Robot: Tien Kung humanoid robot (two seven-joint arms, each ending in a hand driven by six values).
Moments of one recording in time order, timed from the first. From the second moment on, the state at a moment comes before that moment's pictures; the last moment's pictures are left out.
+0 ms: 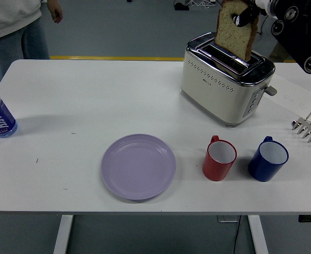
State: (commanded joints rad) left arm -0.12 0.12 -0.87 -0.18 0.71 0.26 0.29; right arm 1.47 -0.18 0.46 0.52 -1.46 0.14 -0.30
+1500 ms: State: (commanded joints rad) left arm -0.12 0.12 -0.89 -0.18 0.72 0.26 0.29; right arm 1.44 -0.14 0.46 0.48 -1.45 0.13 -0.30
